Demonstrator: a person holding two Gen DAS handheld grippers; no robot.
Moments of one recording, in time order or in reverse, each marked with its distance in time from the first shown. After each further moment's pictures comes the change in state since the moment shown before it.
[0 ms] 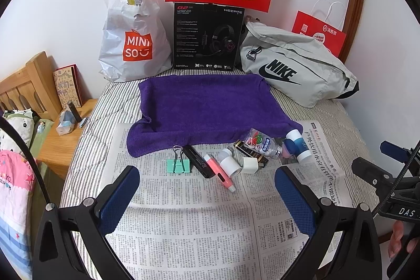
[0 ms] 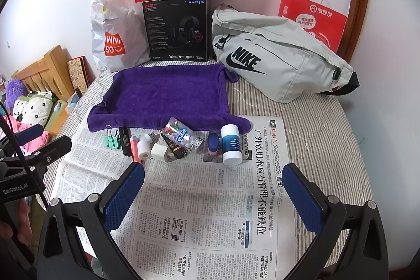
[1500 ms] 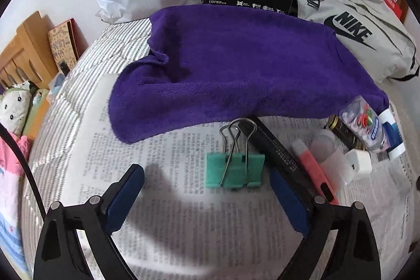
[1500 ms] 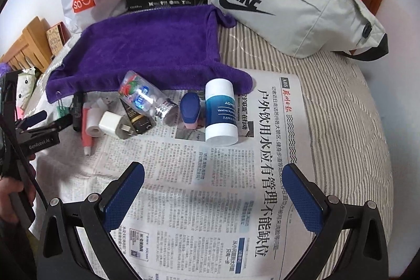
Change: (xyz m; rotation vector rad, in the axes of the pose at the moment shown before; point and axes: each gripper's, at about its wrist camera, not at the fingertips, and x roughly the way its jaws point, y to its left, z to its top) left arm 0.184 0.060 -0.023 -0.039 0.196 0.114; right arm 0.129 -0.025 -0.017 -0.014 0.237 -0.023
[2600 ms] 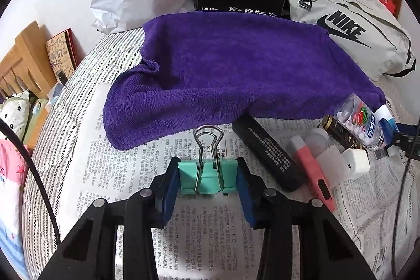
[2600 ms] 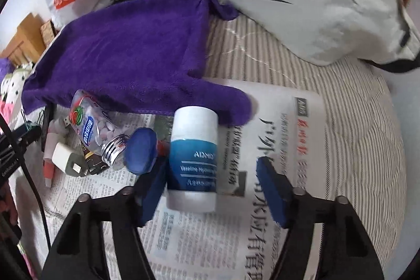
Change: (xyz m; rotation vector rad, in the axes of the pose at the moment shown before) left arm -0.003 -0.006 -0.001 0.042 -0.044 -0.003; right arm 0.079 -0.018 0.050 -0.062 0.034 0.037
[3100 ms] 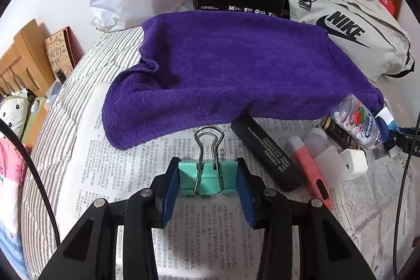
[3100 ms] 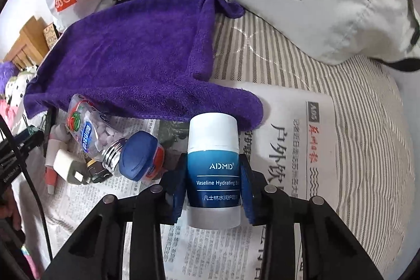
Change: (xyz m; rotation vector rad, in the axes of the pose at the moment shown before) left arm 0.000 0.002 0.001 -0.010 0.015 -0.018; right arm 0.003 -0.004 -0.003 0.037 0.009 0.077
